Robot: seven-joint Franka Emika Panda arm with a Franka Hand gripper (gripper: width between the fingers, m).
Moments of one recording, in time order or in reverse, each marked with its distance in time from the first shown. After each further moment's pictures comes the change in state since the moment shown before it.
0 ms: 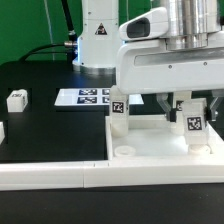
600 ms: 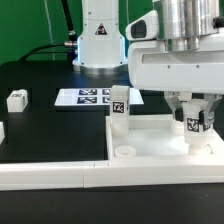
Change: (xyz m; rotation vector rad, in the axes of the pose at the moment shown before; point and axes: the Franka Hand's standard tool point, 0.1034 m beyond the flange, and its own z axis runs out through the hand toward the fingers) arm 0.000 -0.002 0.003 0.012 -0.002 0.639
